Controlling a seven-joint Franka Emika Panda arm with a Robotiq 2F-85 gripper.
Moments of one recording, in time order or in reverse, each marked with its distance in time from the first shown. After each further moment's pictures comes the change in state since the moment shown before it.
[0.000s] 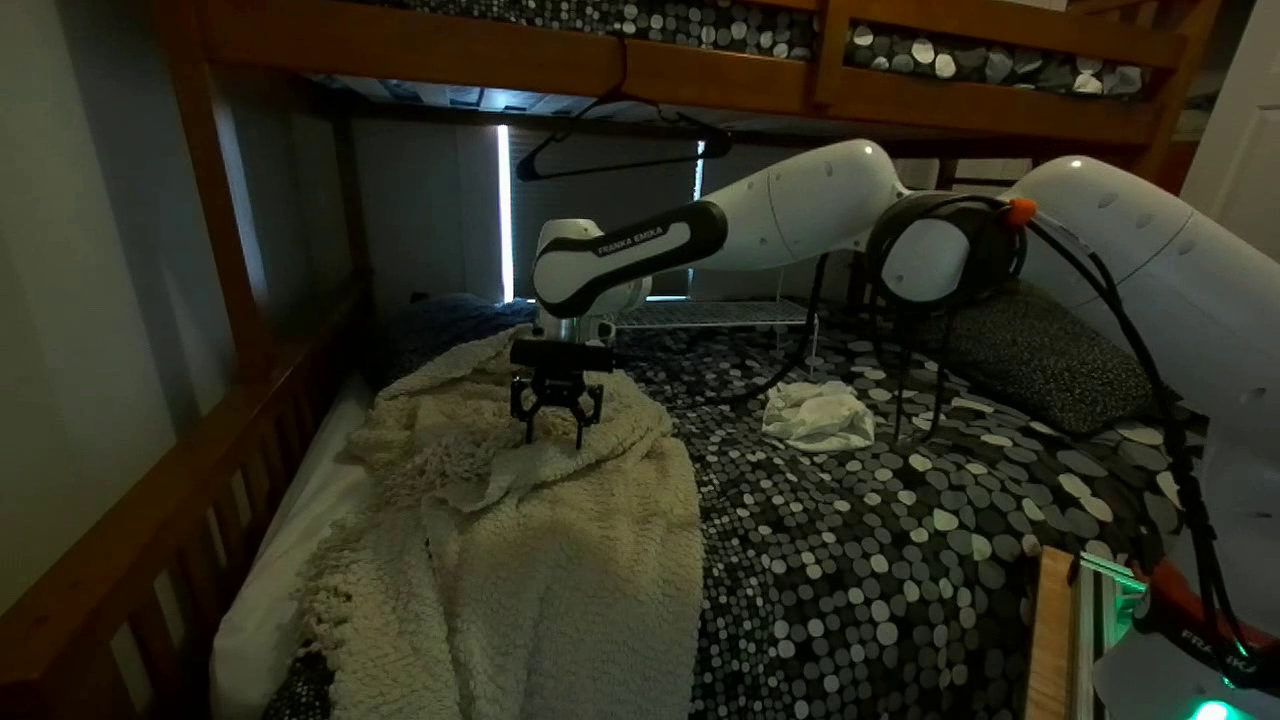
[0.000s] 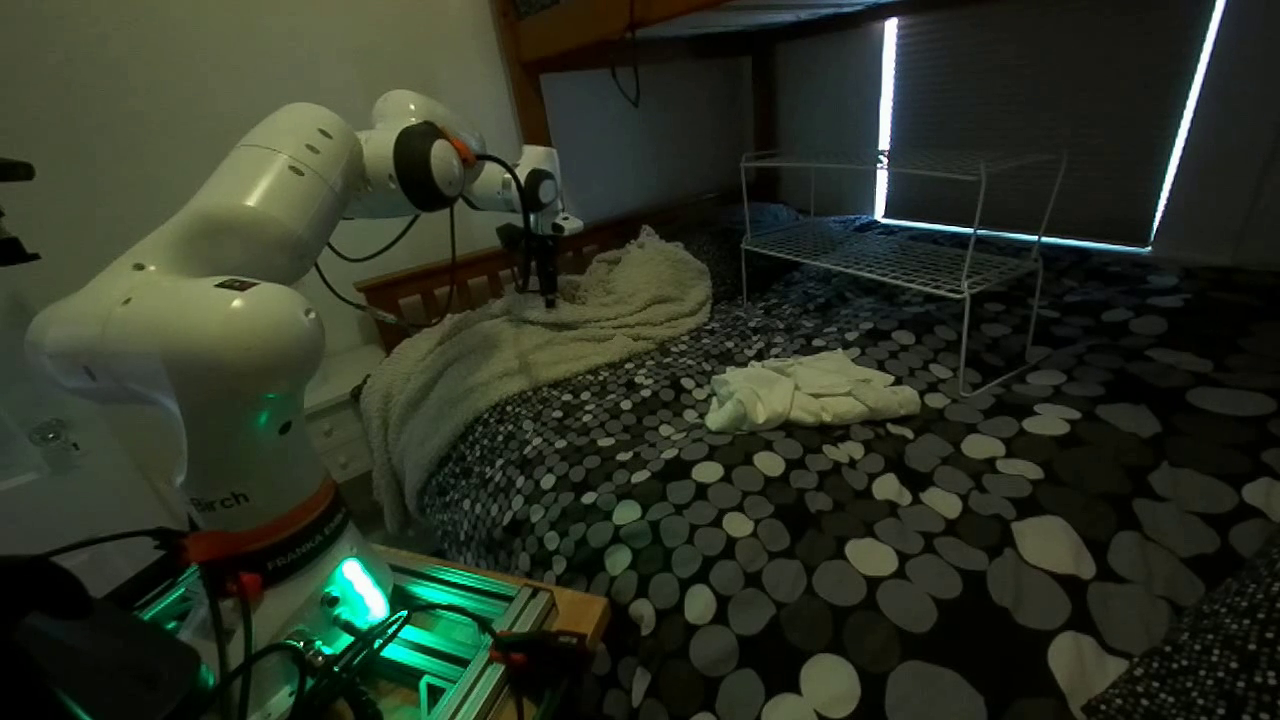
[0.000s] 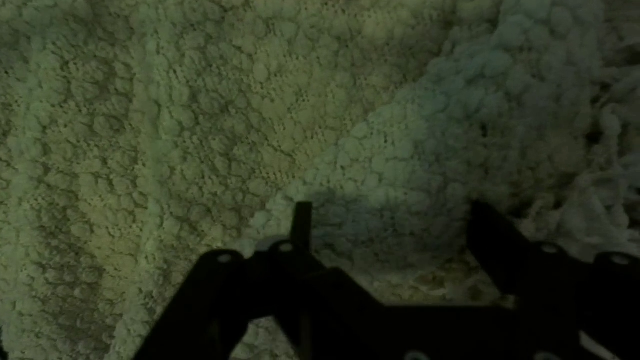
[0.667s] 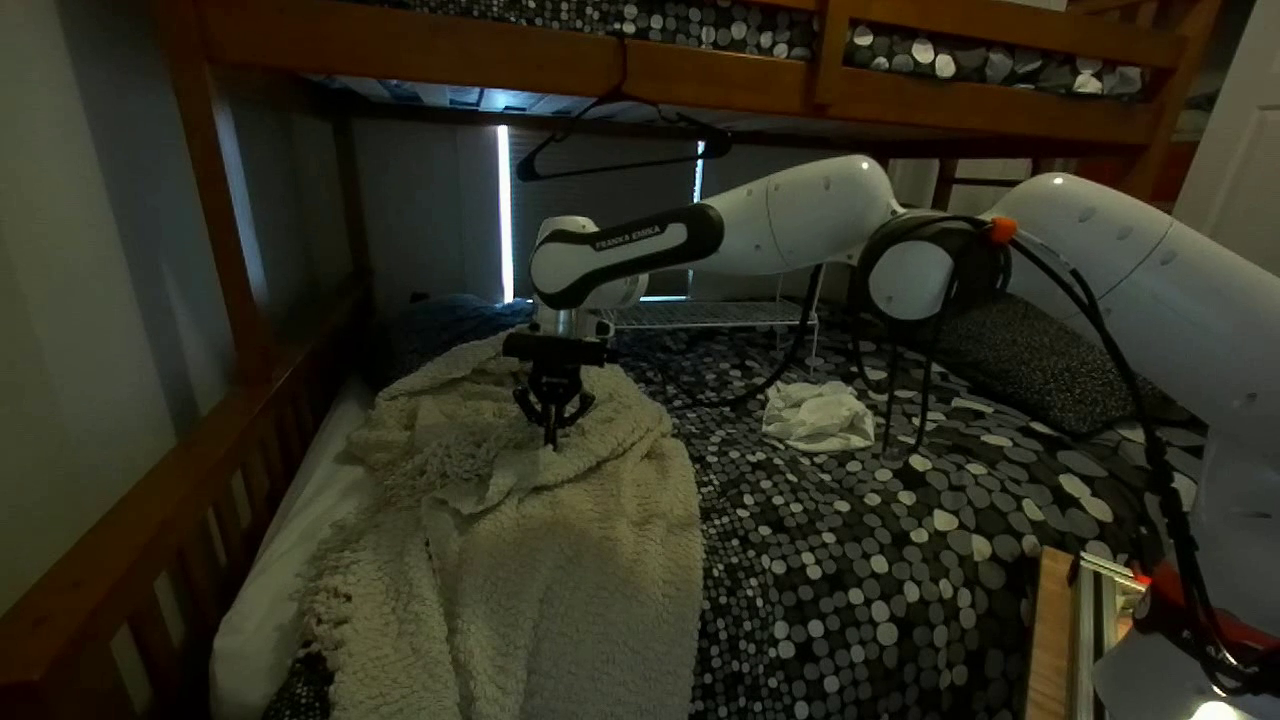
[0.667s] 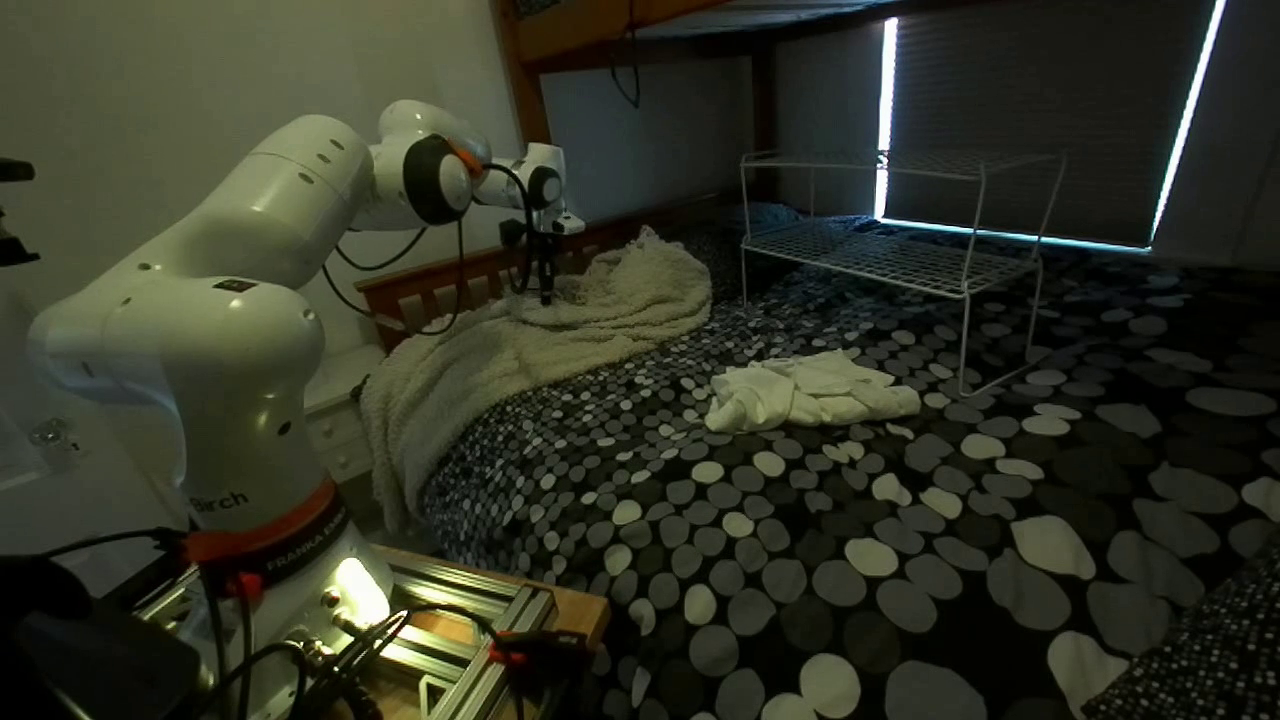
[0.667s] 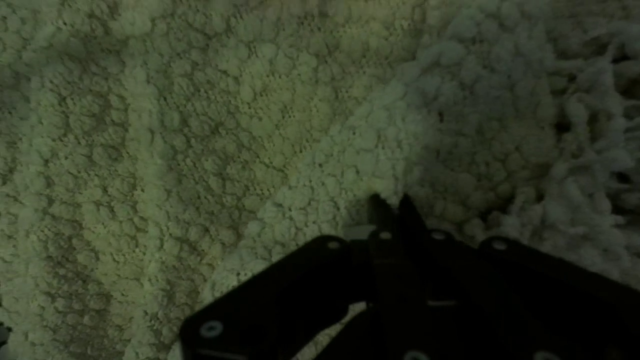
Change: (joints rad) arm -0.014 0.056 0.010 0.115 0.035 -0.093 0.066
